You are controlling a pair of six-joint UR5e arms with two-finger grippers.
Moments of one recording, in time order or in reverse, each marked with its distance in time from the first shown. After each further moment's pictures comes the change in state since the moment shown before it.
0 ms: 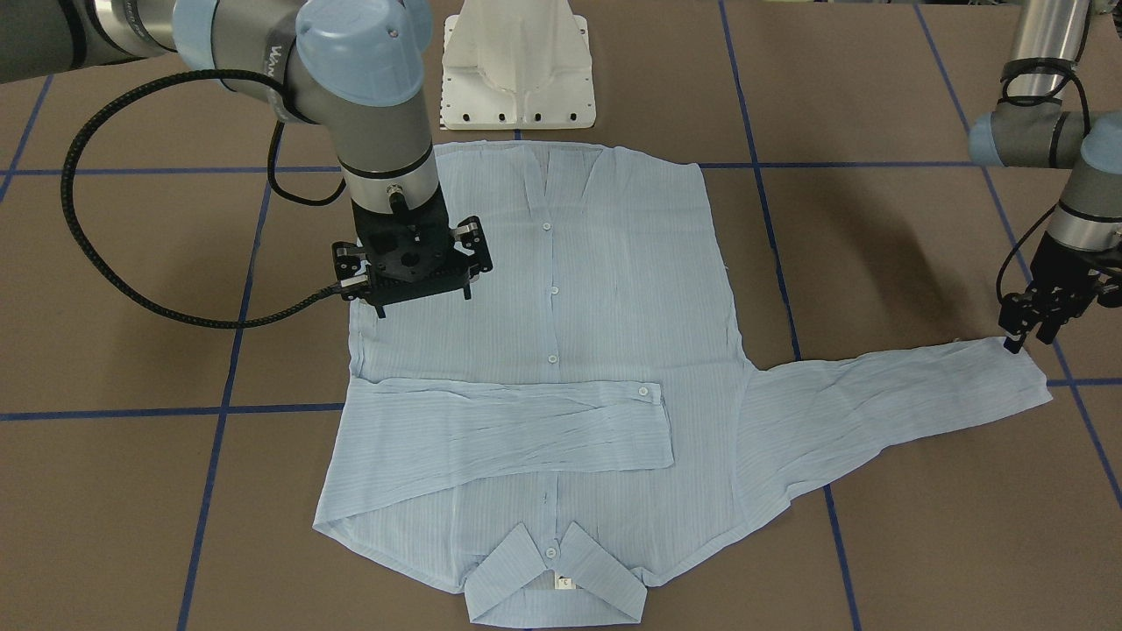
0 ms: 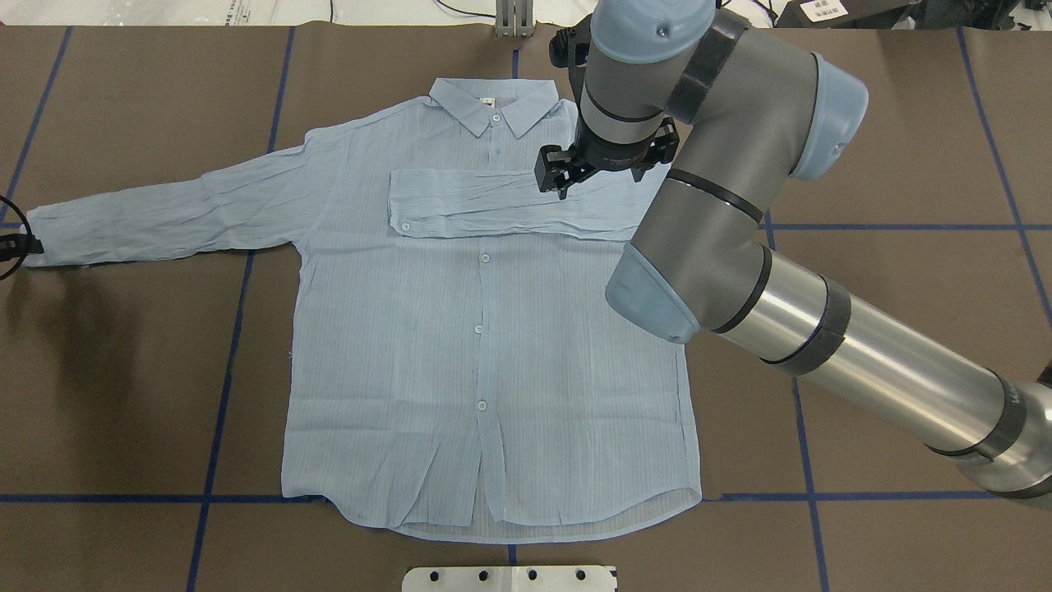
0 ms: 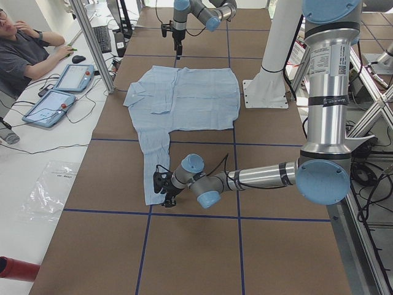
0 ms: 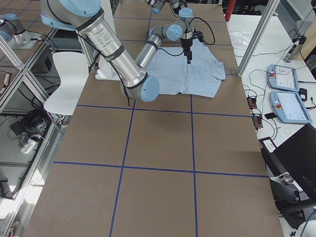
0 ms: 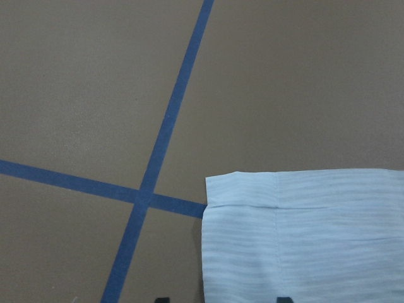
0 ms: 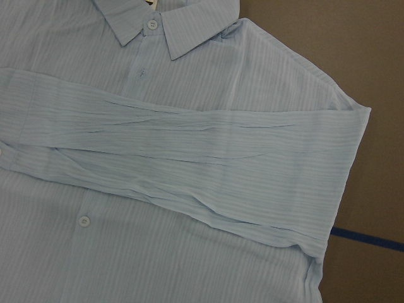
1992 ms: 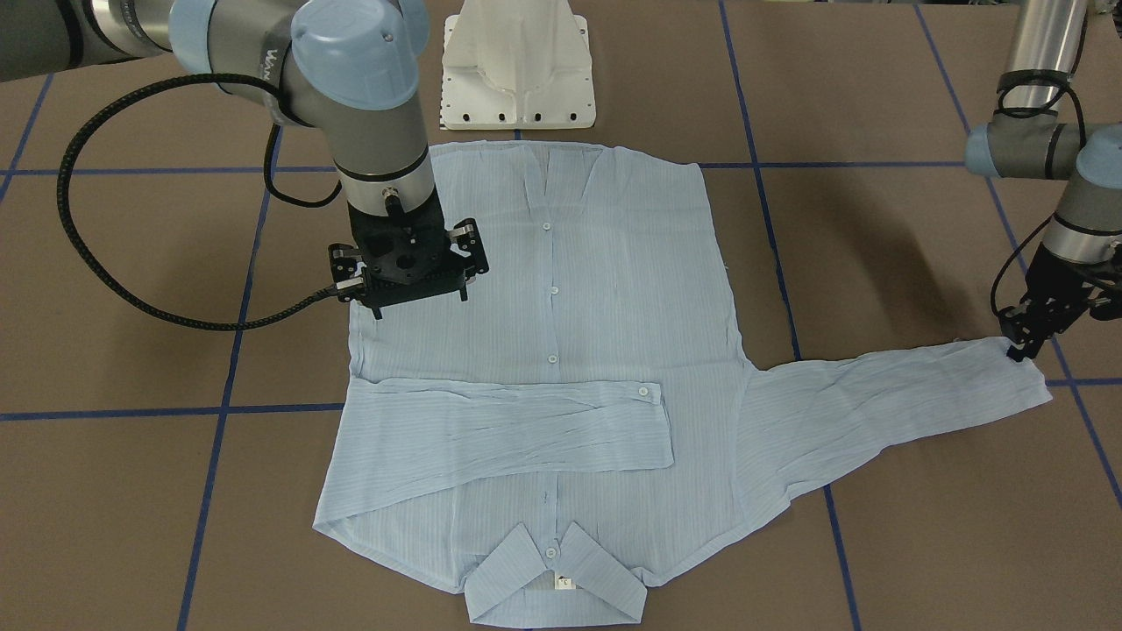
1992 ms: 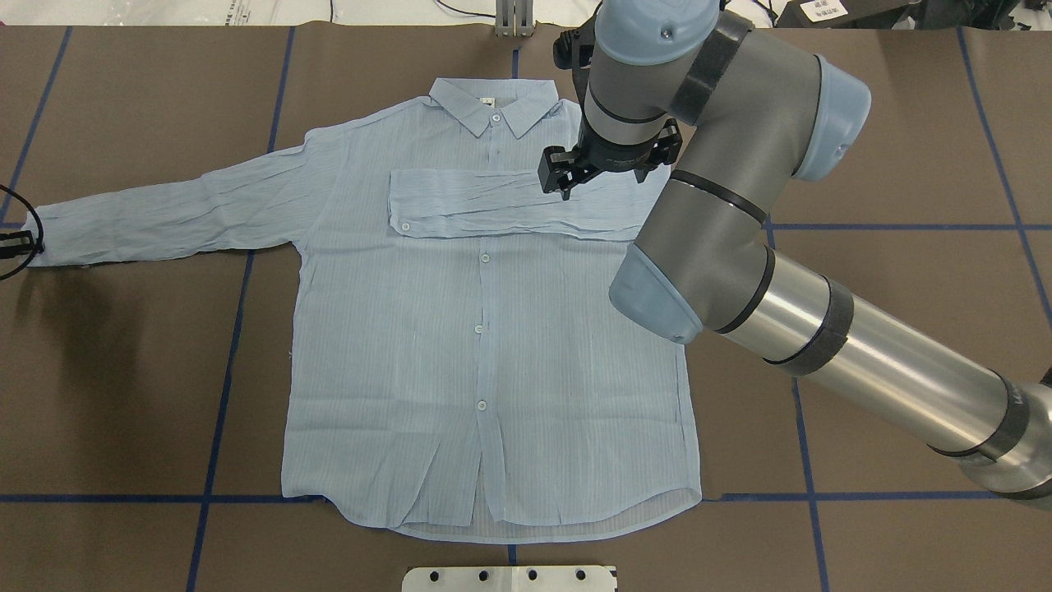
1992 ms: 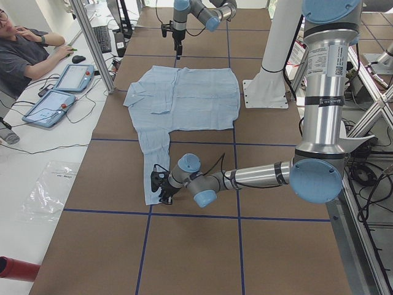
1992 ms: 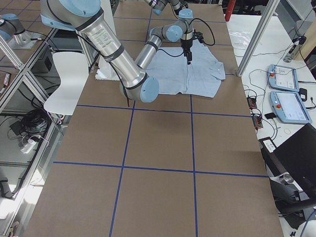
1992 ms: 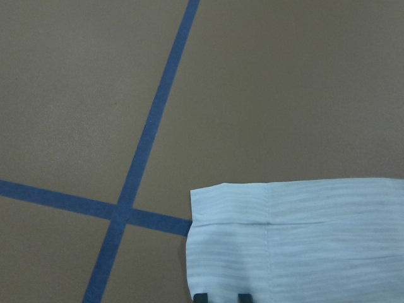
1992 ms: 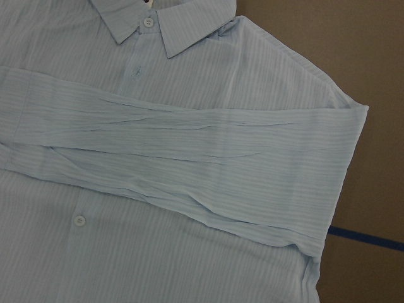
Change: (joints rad) left arm 0.000 -0.024 0.021 0.004 -0.008 0.027; right arm 0.002 -0.007 0.001 0.003 0.001 -0.001
